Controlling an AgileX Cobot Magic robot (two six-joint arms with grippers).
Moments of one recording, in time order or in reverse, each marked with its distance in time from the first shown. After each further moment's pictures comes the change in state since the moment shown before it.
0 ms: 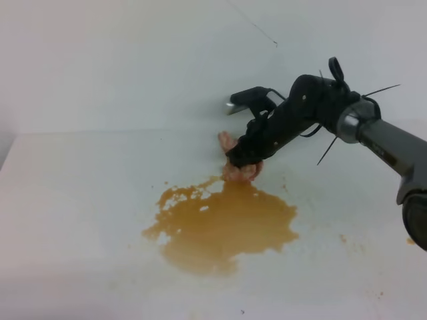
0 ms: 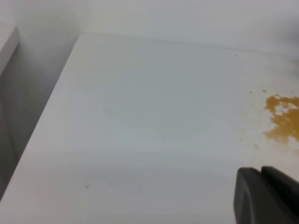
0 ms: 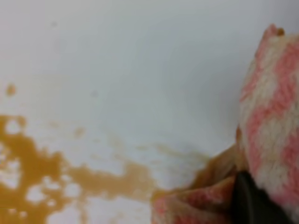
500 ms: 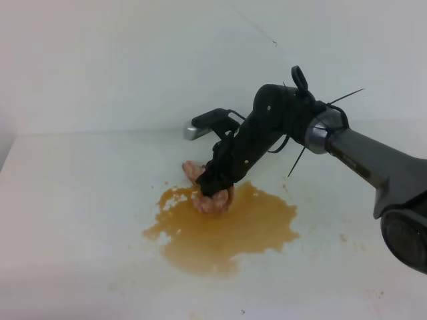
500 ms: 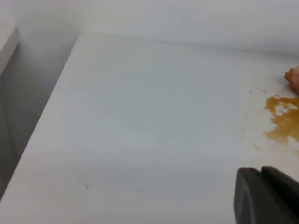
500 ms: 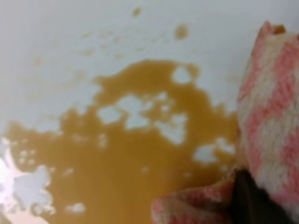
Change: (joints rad) left arm 0.000 0.000 0.027 -0.001 -0.001 0.000; right arm 0.114 -0.001 -0.003 0.030 0.131 -0.021
